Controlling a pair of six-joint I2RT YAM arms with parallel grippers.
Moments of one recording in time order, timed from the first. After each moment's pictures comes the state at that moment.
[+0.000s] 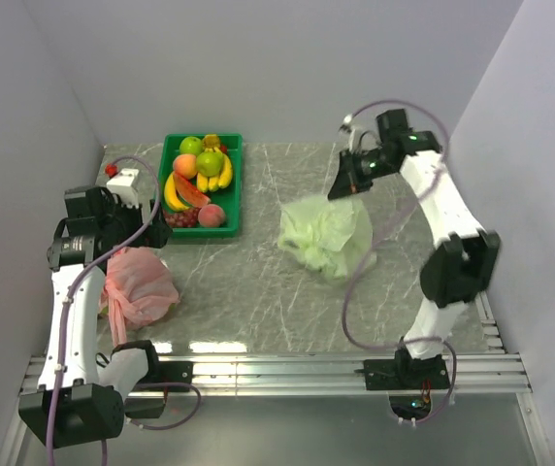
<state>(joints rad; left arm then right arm) 0.16 0.98 1.03 -0.74 0.39 0.12 0.16 1.86 1.82 -1.15 -0.78 -0.16</state>
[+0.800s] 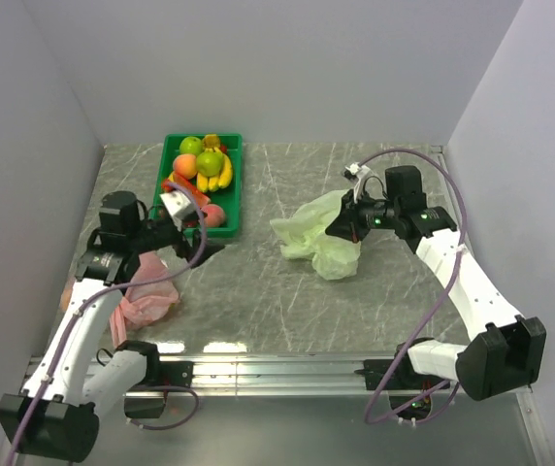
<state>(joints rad) -0.10 0.90 0.88 -0.35 0.86 0.27 0.25 1.23 1.08 -0.57 -0.75 -0.13</state>
